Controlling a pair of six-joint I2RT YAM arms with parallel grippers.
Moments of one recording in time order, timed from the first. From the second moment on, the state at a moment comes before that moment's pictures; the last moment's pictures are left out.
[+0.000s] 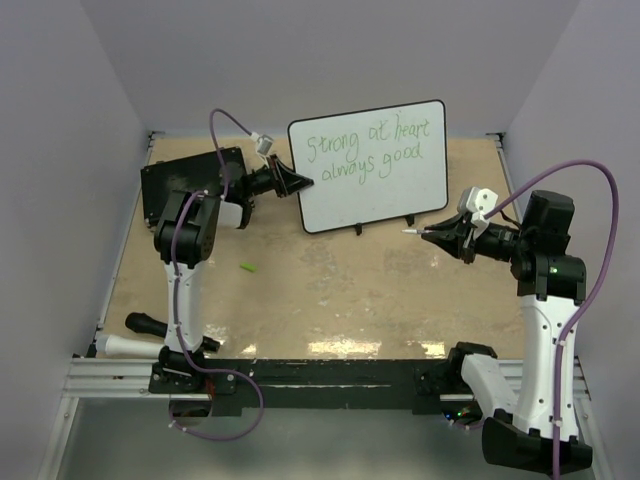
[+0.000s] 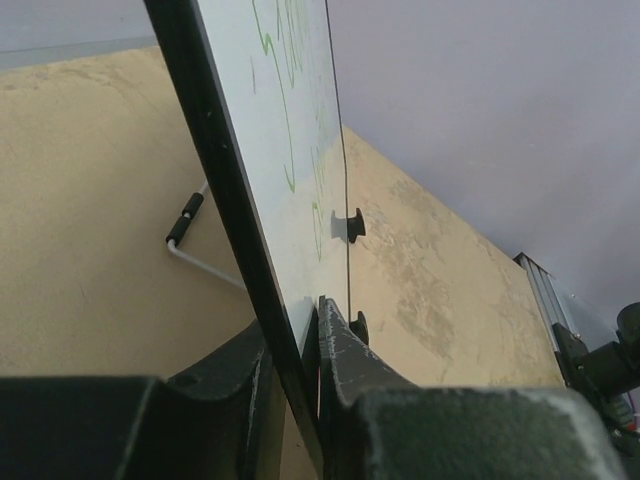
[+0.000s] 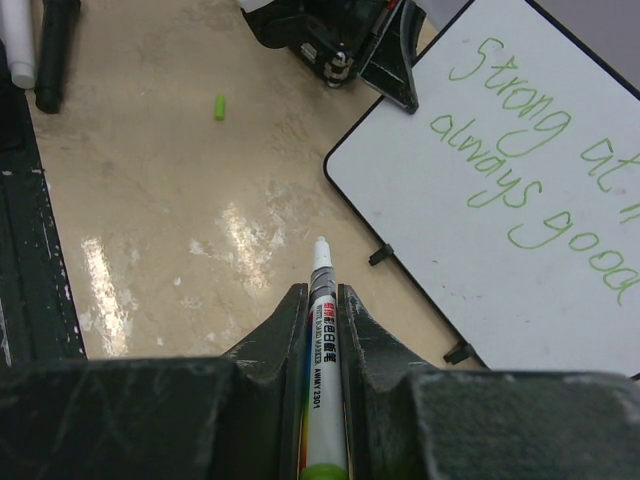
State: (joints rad) left arm -0.19 2.30 1.28 1.26 1.02 -0.77; right arm -0.18 0.86 1.19 -0.95 -1.16 -0.78
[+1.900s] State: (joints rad) left arm -0.23 1.12 0.57 0.25 0.13 -0.68; right arm -0.18 0.88 1.03 -0.79 -1.16 -0.77
